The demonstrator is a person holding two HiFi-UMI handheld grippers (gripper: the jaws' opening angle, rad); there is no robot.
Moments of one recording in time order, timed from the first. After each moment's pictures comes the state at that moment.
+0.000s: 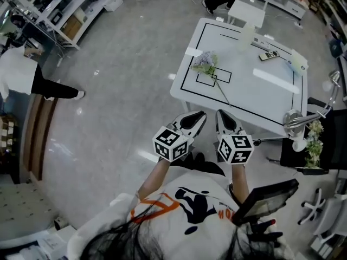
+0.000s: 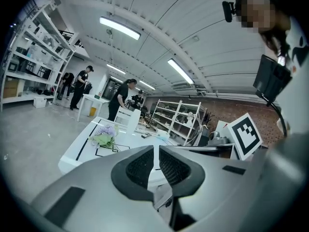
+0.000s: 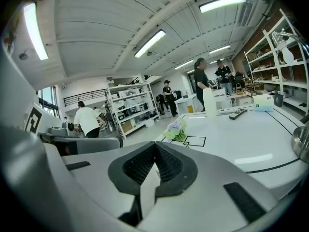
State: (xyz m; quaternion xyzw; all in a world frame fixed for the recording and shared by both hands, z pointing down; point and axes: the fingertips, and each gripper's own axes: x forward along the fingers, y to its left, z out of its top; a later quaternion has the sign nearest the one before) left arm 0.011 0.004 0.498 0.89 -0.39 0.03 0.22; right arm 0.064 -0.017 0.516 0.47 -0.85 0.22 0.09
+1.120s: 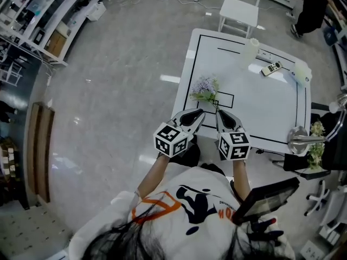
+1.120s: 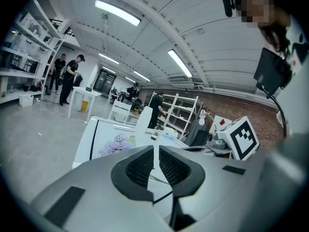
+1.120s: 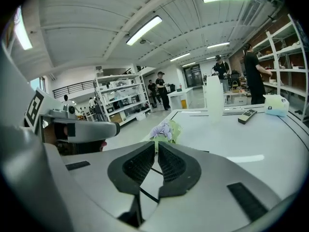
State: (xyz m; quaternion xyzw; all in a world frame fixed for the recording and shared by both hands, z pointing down) left arm -0.021 -0.155 0.527 0.91 -0.34 0.07 0.23; right arm 0.039 -0.164 0.562 0.49 -0.82 0.24 0.15
